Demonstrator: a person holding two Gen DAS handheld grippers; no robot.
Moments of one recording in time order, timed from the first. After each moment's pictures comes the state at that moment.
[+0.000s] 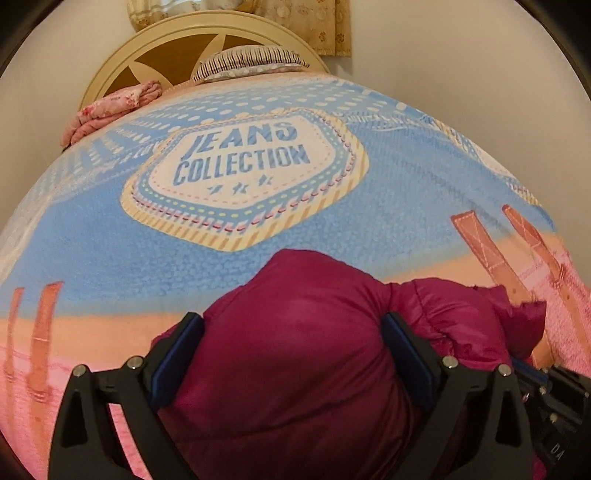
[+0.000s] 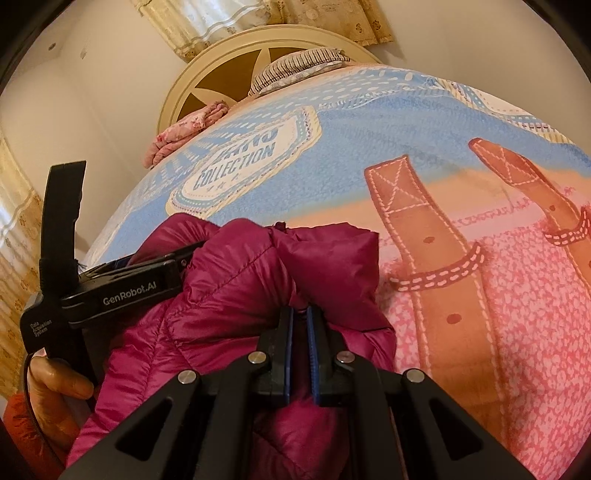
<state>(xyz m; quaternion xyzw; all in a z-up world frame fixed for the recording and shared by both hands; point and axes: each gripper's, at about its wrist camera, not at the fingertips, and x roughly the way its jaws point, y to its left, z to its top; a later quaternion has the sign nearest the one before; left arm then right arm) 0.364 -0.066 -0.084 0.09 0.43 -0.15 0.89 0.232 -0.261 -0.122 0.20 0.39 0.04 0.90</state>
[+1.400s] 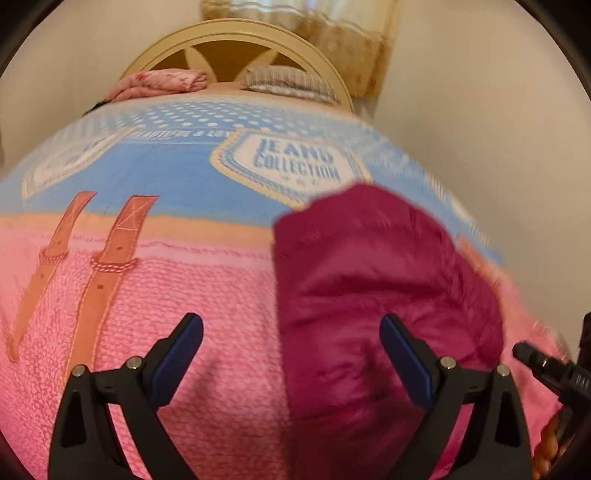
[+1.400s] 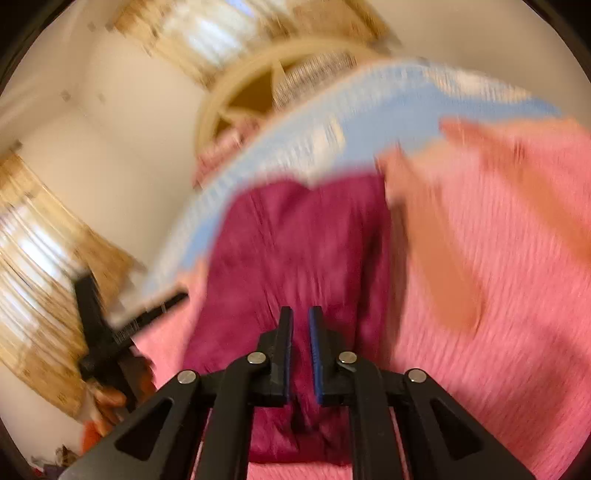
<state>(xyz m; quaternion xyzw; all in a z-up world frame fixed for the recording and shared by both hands) 0.255 0.070 -0.042 -0.08 0.40 -0.15 0.90 0.119 -0.295 -0.063 0.30 0.33 0.12 0.89</state>
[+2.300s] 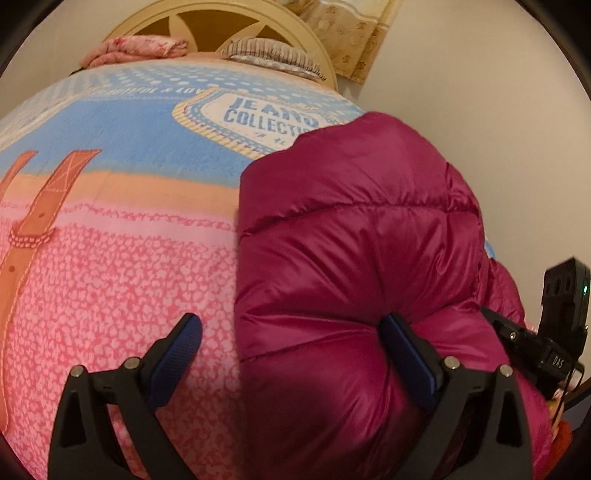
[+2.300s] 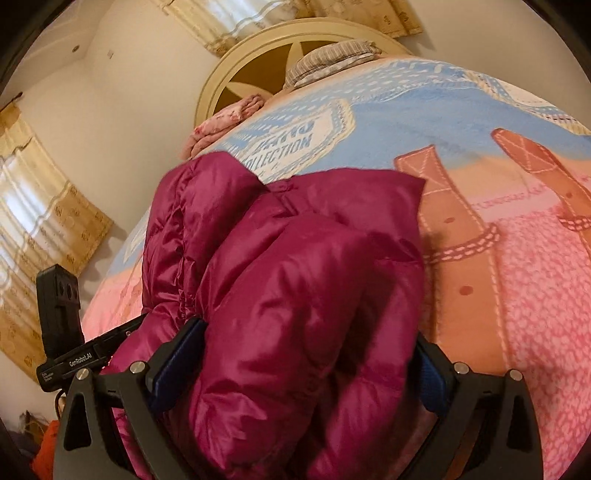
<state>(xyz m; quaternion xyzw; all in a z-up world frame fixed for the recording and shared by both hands) 0.293 0.033 -0.108 -0.09 0.44 -0.21 0.87 0.213 -0.266 -0.123 0.20 0.39 0.13 0.89</state>
